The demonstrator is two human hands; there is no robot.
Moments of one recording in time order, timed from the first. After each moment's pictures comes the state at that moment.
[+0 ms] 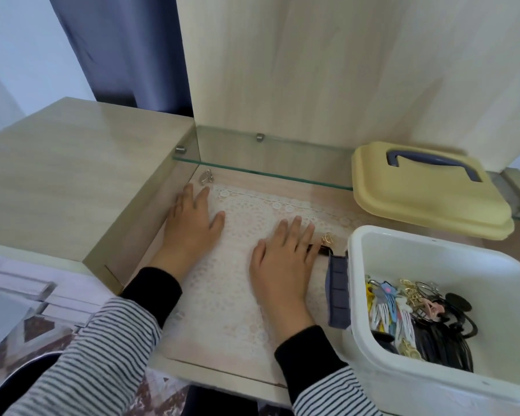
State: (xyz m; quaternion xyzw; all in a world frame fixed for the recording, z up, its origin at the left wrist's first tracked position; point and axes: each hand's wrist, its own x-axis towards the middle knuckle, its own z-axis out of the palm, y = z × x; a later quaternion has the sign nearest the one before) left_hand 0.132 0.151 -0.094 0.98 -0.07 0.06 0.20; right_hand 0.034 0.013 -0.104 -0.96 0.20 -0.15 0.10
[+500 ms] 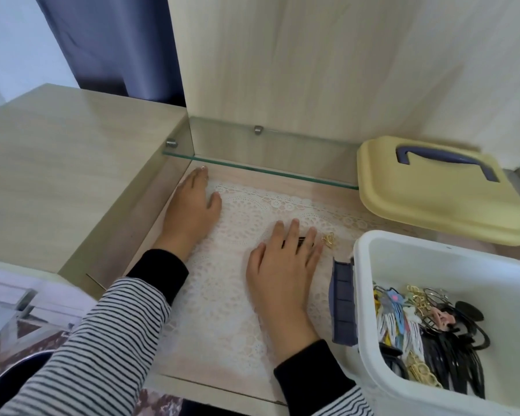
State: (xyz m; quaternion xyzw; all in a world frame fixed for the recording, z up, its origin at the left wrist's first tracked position) left_hand 0.172 0.141 -0.104 0.93 -0.12 0.14 0.32; right_hand 0.033 0.013 -0.101 -0.96 0.20 -0.18 0.10
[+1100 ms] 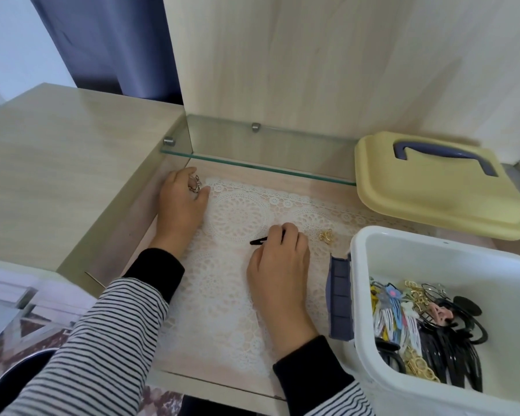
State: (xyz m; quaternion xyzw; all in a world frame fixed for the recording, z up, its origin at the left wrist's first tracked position) left_hand 0.175 0.148 -0.102 0.89 -0.04 0.21 0.39; right_hand 0.029 0.010 -0.103 -0.95 0.15 -0.23 0.15
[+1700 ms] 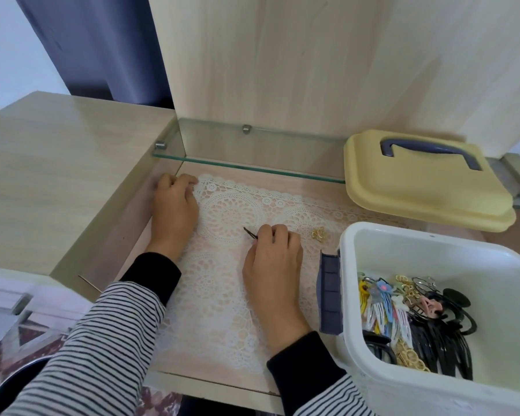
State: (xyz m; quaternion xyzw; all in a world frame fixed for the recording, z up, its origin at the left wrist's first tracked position) left_hand 0.165 0.145 -0.099 0.90 -0.08 0.23 0.37; right_hand 0.030 0.010 -0.104 -0.94 0.14 -0.29 0.15
